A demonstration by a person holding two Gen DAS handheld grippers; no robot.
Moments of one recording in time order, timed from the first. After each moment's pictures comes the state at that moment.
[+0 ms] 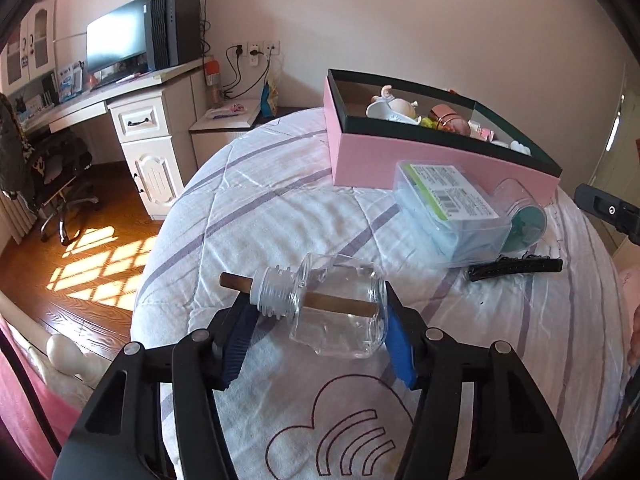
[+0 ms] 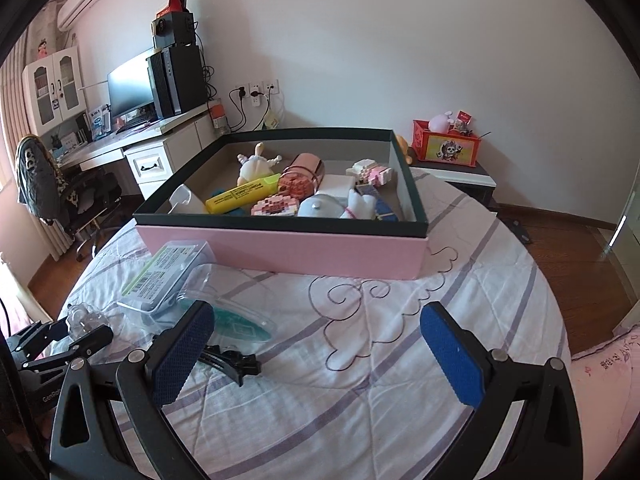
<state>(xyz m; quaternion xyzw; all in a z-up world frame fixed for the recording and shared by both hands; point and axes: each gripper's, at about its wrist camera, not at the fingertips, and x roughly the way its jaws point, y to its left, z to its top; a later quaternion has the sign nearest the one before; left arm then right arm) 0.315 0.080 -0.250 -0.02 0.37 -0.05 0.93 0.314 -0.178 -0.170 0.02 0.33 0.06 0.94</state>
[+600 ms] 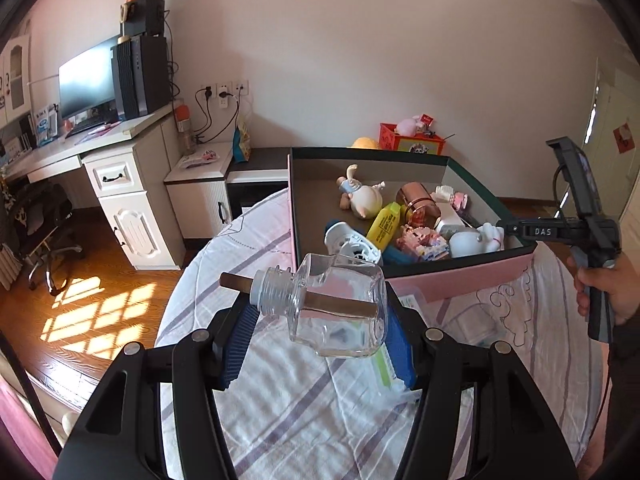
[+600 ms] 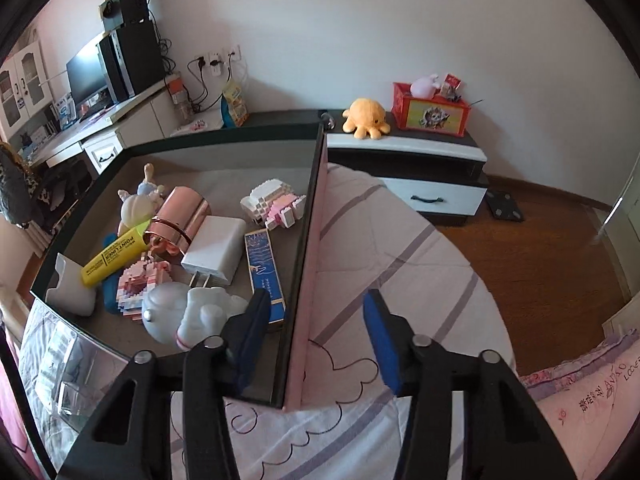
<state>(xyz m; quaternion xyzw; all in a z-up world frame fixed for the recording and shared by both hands) 0.381 0.055 -0.169 0.01 0.33 -0.09 0.94 0.466 -0.259 -0.178 0.02 0.43 0.05 0.90</state>
